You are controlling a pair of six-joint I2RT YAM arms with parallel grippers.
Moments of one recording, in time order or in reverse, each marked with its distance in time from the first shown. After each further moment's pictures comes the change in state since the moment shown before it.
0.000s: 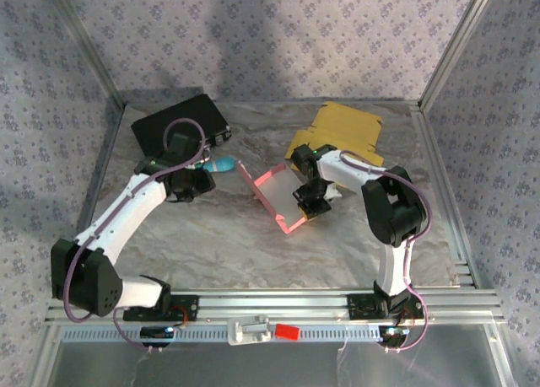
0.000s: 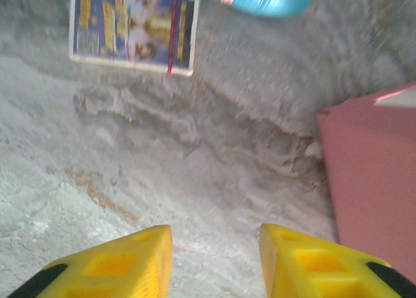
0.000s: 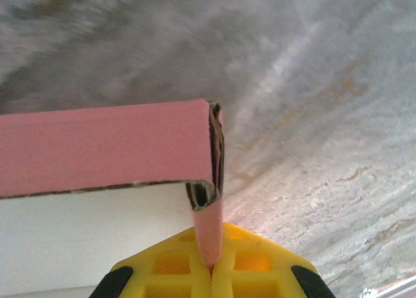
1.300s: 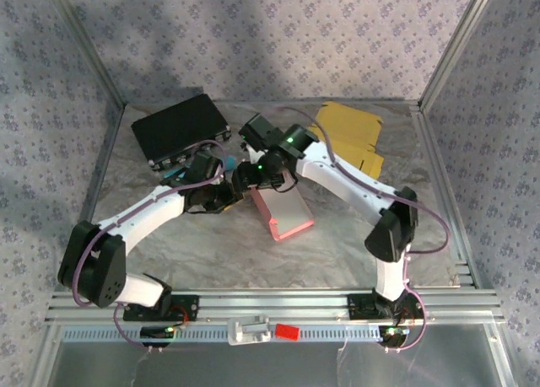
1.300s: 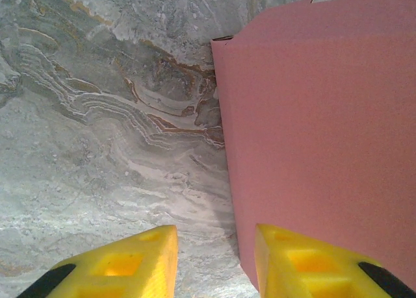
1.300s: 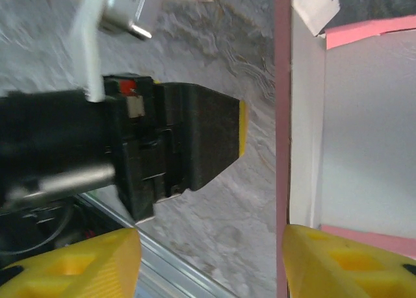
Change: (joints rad) left arm -0.127 0.084 -0.181 0.383 0.247 -0.168; right arm 0.309 -0.018 0.604 -0.101 0.010 -1.036
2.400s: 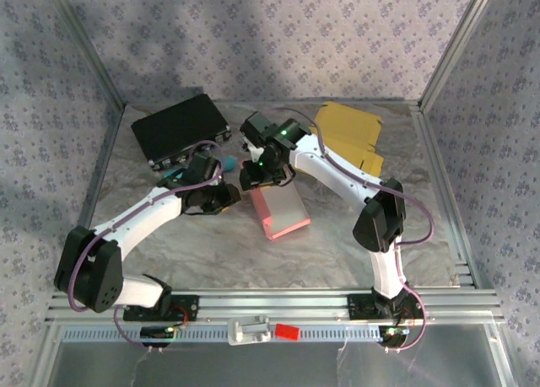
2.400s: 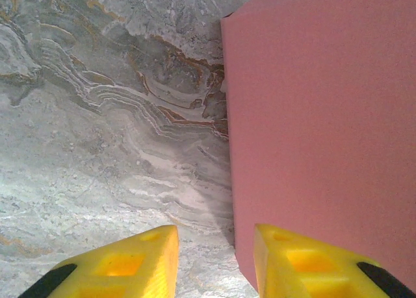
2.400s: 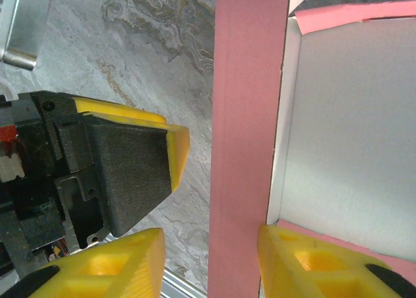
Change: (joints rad) left arm 0.000 -0.036 0.001 -0.046 -0.017 0.016; right arm -0.054 0.080 0.048 -0.052 -0.018 -0.063
